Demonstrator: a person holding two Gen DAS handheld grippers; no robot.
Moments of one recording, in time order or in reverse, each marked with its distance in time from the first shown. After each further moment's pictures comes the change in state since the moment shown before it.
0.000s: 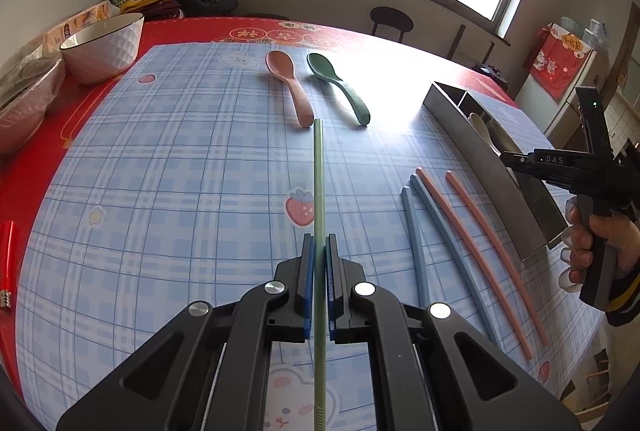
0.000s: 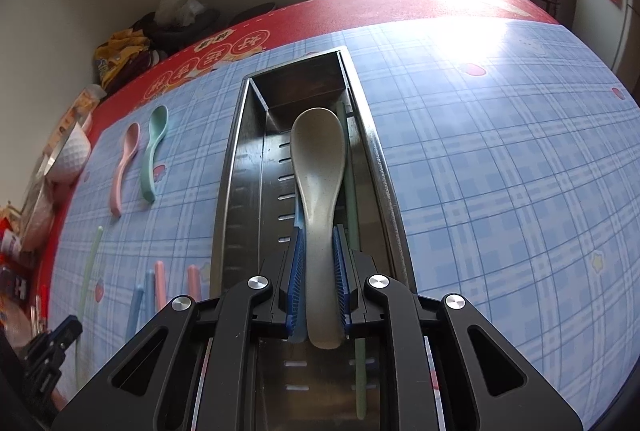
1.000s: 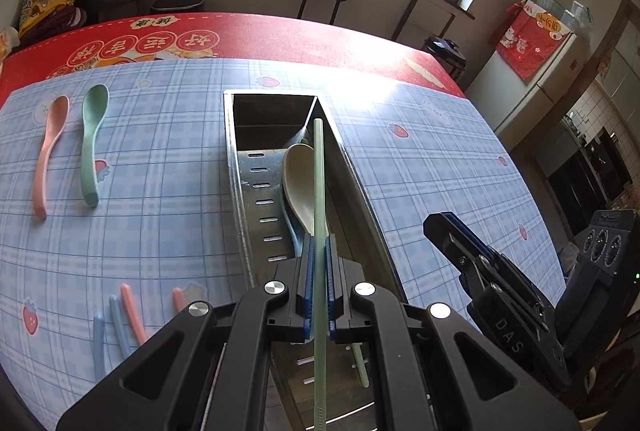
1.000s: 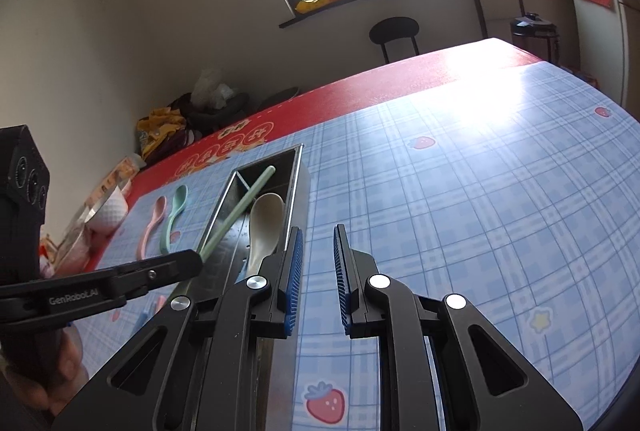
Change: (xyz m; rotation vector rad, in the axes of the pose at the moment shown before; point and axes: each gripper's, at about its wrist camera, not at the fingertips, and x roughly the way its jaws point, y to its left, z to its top) left arm 0.114 -0.224 0.095 0.022 0.146 -0.129; right arm -0.044 -0.087 -0.003 0.025 -0.303 0.174
